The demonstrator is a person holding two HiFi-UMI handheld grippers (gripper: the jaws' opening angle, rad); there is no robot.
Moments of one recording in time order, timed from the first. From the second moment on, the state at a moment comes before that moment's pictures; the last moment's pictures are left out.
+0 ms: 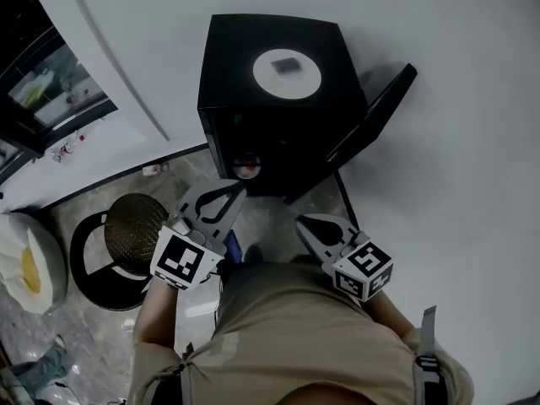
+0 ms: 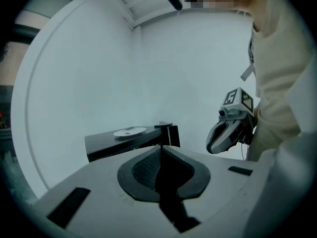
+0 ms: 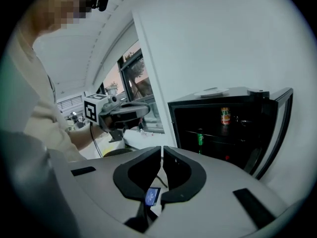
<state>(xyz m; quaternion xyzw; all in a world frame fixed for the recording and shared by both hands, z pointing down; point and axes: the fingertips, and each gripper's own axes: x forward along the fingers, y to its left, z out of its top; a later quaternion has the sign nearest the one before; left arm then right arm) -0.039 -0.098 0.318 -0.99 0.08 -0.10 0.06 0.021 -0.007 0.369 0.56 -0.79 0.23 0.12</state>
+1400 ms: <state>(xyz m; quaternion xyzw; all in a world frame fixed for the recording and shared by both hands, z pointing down) 0.125 -0.202 0.361 -0.82 0.05 -0.40 0.41 0.118 -0.029 0.402 0.51 -0.79 0.33 0.01</state>
